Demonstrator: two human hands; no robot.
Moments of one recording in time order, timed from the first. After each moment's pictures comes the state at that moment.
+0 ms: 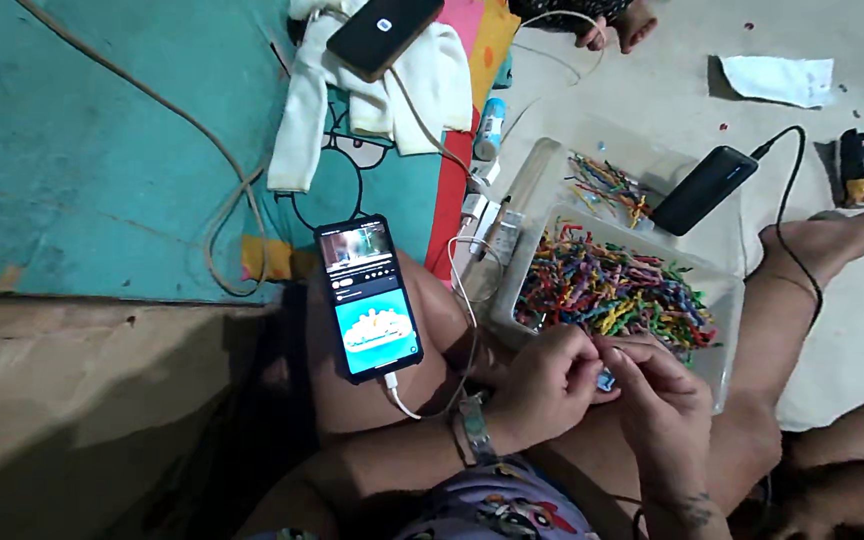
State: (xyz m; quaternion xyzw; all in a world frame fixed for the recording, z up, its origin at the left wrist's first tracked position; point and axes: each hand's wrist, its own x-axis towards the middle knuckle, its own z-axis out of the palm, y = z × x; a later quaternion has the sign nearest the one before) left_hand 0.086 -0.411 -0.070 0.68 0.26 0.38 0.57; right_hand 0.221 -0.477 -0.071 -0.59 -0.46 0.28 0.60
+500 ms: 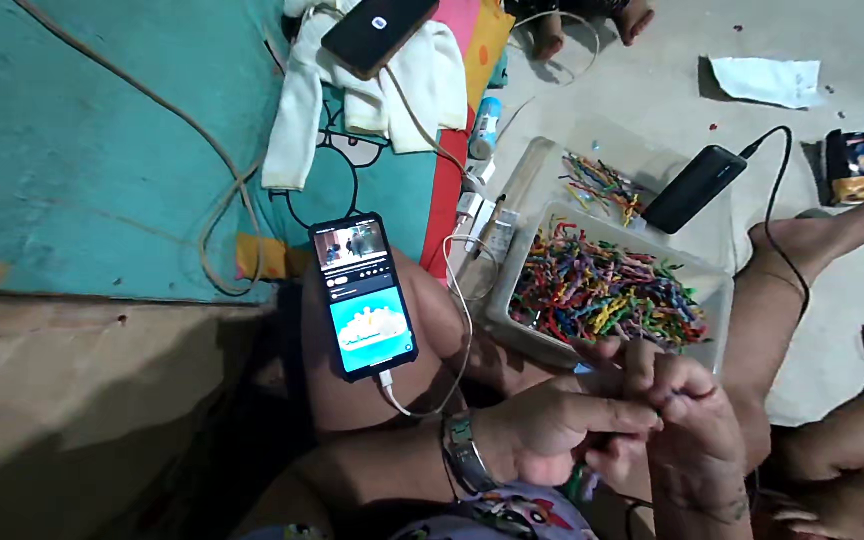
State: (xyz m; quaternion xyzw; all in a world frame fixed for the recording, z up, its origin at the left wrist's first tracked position) left_hand 0.079 -0.417 -0.029 0.23 0.10 0.13 0.96; right_hand 0.239 -0.476 -0.049 -0.32 -0.45 0.51 0.65
